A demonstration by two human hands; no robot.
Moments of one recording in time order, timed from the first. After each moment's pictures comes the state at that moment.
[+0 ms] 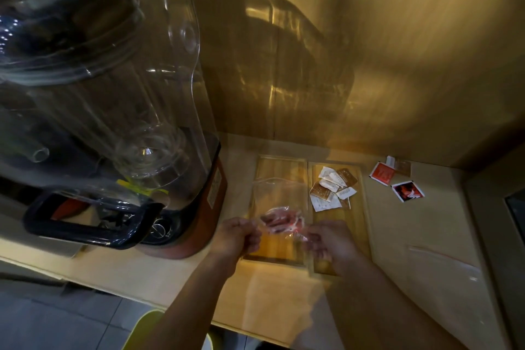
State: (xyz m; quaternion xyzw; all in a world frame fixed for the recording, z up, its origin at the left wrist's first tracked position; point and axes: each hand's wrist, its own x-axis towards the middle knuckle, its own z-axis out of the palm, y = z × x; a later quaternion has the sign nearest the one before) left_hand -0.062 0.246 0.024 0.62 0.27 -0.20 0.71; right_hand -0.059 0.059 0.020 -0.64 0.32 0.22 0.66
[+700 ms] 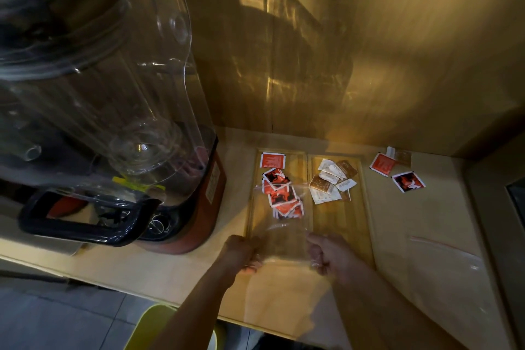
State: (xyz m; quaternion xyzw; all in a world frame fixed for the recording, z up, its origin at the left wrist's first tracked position) left_hand -0.081 0.247 -0.004 0.70 0.29 -0.30 0.58; right_hand -0.082 0.053 -0.008 -0.60 0.34 0.30 0.66
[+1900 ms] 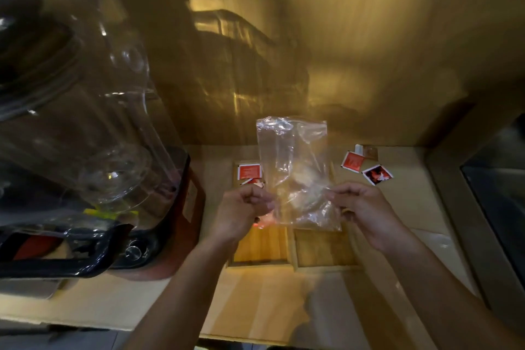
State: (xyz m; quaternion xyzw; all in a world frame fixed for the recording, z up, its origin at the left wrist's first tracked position) left_hand -0.050 0.193 0.115 0.74 0.05 -0.19 0.64; right_hand -0.076 -0.021 0.086 -0.66 0.21 0.06 0.72
